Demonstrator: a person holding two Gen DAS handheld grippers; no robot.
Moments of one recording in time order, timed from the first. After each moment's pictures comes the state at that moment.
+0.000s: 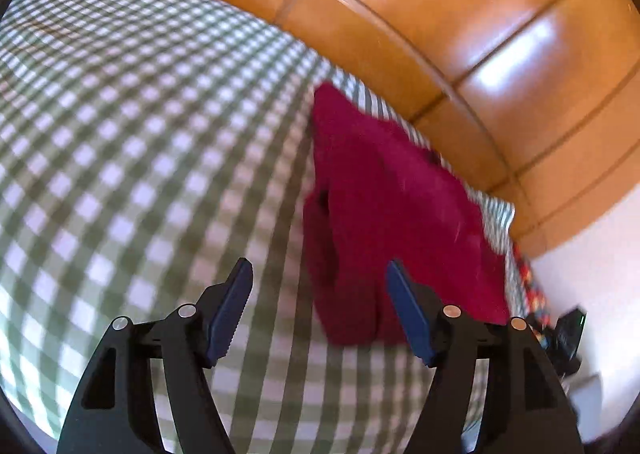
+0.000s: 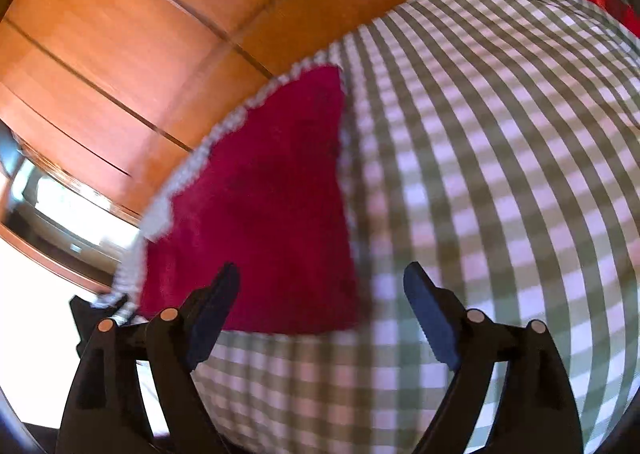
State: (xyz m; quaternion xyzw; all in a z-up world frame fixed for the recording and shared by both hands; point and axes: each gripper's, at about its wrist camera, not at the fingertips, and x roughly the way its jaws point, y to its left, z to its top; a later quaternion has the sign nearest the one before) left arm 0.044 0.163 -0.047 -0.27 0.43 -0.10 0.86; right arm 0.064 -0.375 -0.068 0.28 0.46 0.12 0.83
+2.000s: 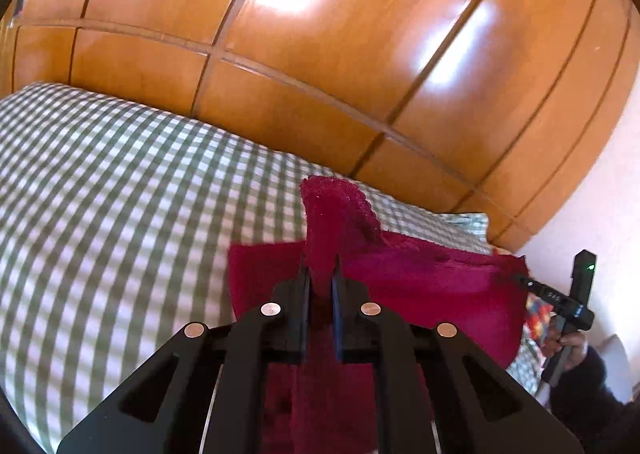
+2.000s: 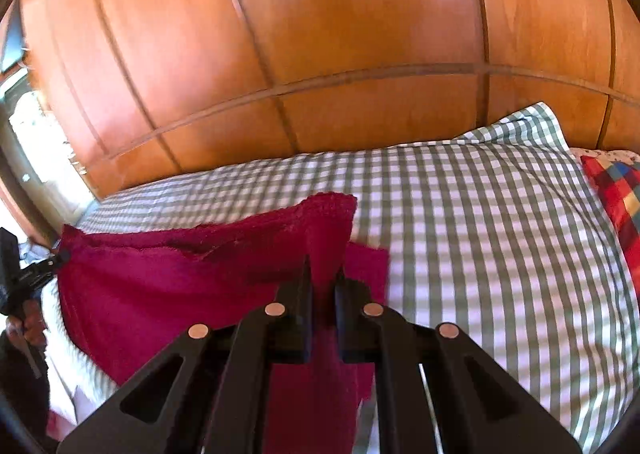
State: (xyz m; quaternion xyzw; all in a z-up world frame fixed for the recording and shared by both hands) left arm 0.148 0.141 0.047 -0.19 0.36 -0.17 0.90; right arm 0.165 -0.339 0.036 0.11 0.40 0.09 0.91
